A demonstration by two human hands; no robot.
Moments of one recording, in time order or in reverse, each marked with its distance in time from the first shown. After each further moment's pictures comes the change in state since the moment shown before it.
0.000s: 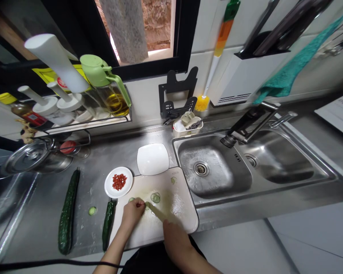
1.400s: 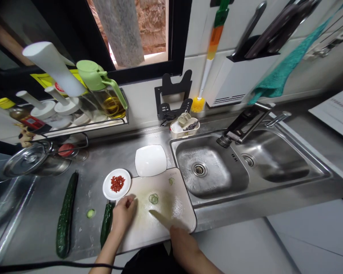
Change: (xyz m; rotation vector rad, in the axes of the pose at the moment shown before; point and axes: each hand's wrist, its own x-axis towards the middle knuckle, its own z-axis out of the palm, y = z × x) left_hand -0.001 -0.013 -0.018 -0.002 0.282 0.160; right_hand -0.011 0.031 0.008 0.032 -0.072 0.020
